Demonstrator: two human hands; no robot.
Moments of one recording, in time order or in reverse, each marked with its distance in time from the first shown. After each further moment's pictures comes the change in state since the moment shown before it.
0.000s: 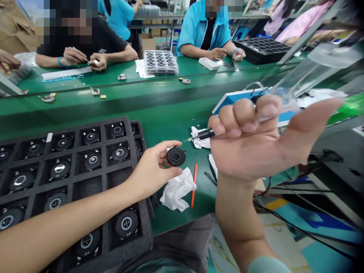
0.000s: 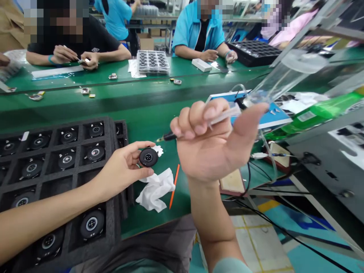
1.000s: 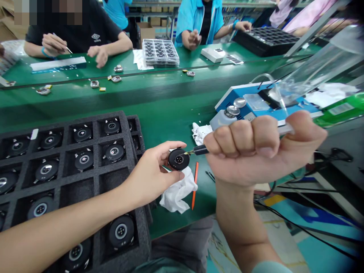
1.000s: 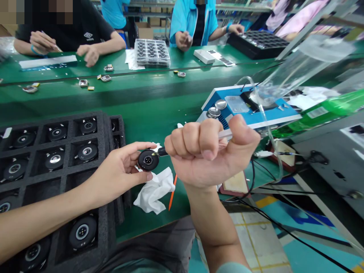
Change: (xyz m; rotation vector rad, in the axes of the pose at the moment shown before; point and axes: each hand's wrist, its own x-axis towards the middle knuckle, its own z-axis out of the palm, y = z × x) left_hand 0.002 0.001 0.005 0.005 -0.028 -0.058; right_hand -0.007 0.020 -0.018 0.246 -0.234 0.112
